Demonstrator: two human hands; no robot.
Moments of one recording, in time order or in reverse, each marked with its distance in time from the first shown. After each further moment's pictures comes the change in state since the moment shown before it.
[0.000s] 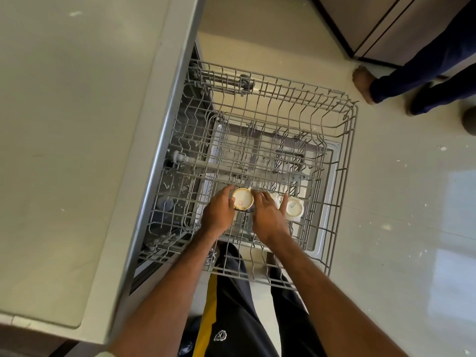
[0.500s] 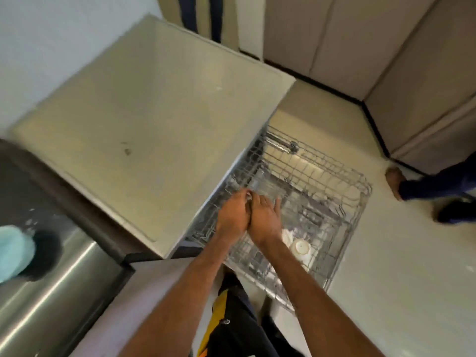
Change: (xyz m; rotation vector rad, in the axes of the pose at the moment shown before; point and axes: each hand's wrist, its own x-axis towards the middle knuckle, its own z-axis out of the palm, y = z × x) left_hand -0.106 0.087 -0.113 -0.105 0.402 -0.021; right_hand -0.058 -0.106 -0.103 -0.022 0.201 -0.389
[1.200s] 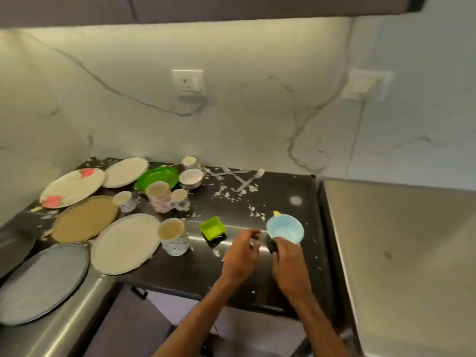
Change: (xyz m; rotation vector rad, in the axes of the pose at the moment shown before) left_hand -0.326 -0.206 -0.274 -0.263 1.043 -0.583; right_hand -0.130 -0.385 0.086 0.142 -0.066 -1.125
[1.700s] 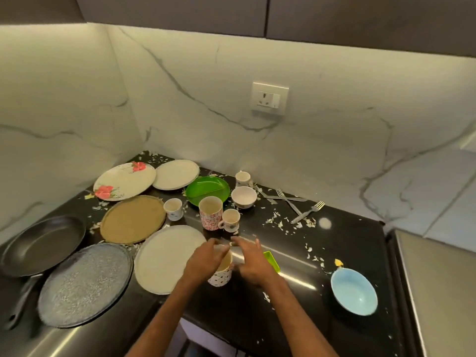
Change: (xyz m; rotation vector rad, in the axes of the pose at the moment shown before) left_hand 0.070 -0.158 -0.196 0.180 0.028 -0.399; right_hand 0.133 -0.184 0.148 0.120 -0.761 -0.263
